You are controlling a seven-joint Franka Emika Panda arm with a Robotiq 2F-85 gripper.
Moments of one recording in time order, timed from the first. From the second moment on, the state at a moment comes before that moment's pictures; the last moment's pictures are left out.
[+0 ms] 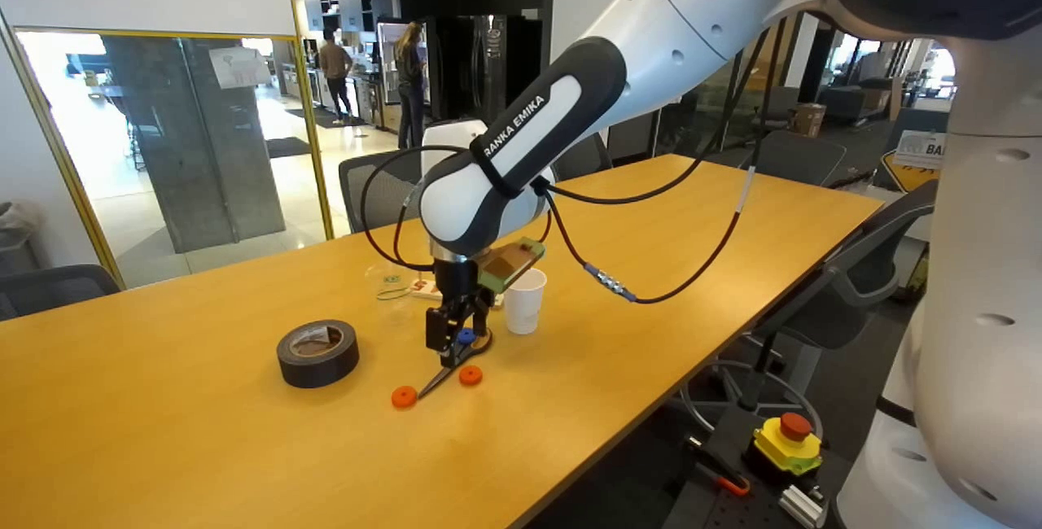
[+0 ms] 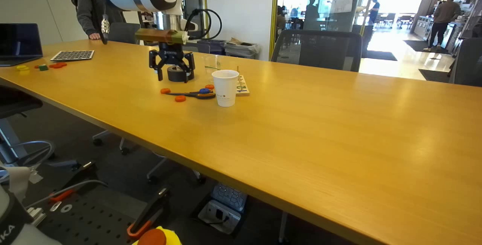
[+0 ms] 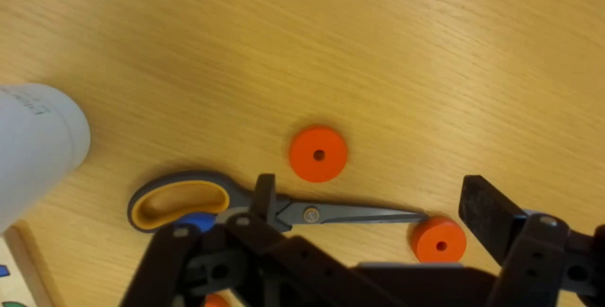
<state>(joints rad) 0.07 0.21 0.11 -2.19 0.00 2.35 -0.13</state>
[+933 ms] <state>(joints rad) 0.09 0.28 0.07 -2.27 -0.04 2.58 0.08</state>
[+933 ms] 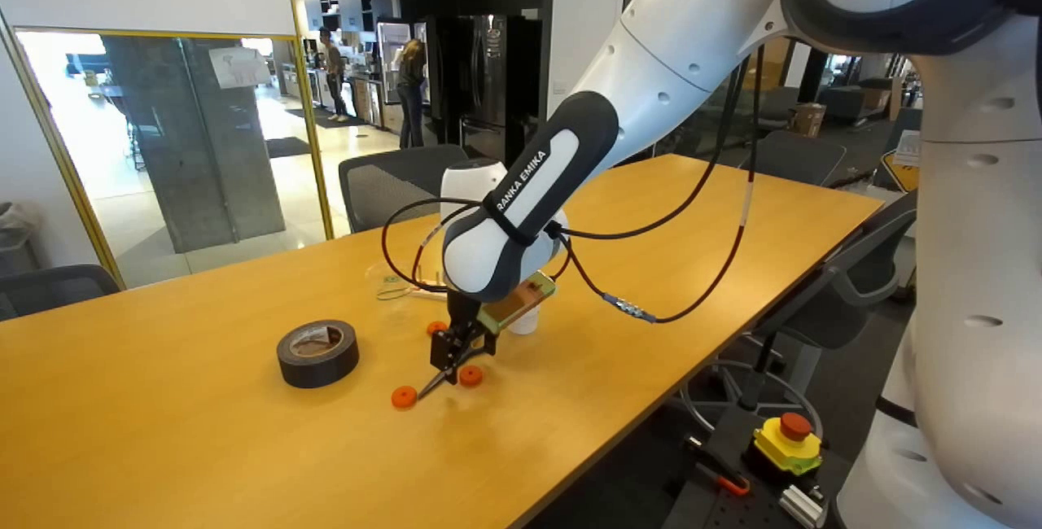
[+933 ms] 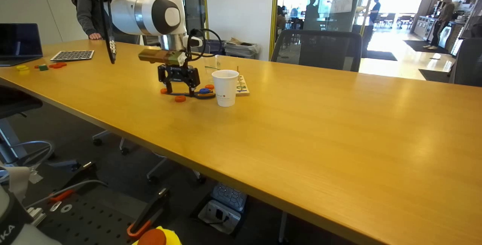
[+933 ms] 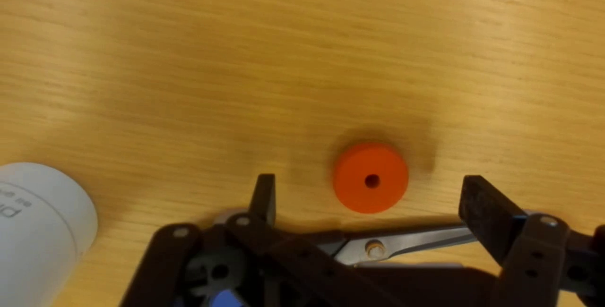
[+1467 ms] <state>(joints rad) 0.10 0.29 0.06 -2.27 -0.07 2.58 0.12</state>
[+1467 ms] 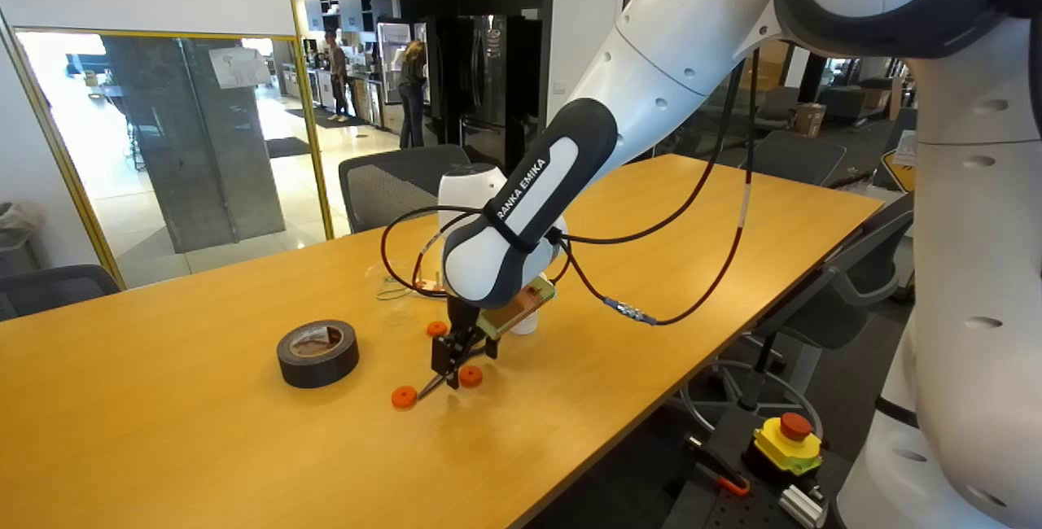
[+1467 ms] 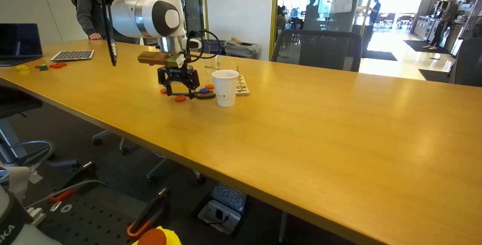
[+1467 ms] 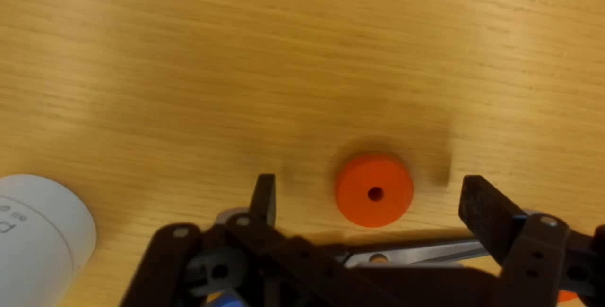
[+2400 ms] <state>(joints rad) 0.11 0.29 0.05 -2.25 -0.08 2.58 0.14</state>
